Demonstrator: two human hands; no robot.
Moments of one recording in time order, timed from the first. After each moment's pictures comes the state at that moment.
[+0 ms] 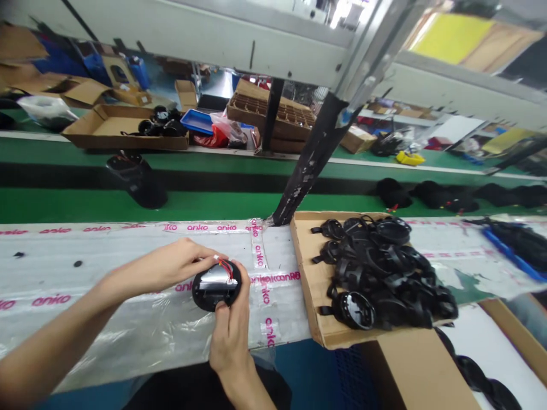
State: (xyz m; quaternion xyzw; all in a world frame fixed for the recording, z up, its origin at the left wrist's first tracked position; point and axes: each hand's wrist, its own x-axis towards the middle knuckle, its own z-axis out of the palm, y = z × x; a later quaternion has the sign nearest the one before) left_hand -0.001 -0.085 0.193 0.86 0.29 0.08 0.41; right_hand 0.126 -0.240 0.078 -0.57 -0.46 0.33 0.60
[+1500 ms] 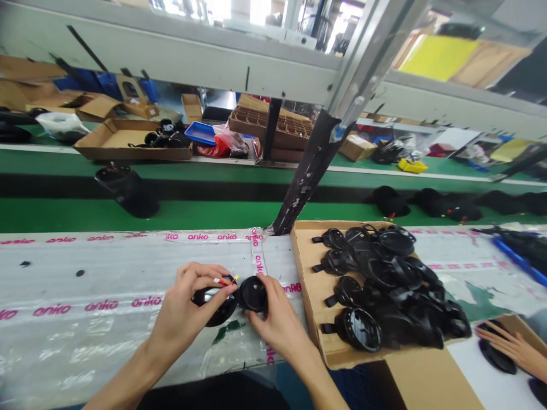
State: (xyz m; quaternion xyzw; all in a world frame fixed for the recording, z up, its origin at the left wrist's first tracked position) left_hand 0.036 -0.163 0.136 0.75 0.39 0.46 0.26; right_hand 0.259 -0.230 0.072 -0.64 -0.62 0.32 0.32
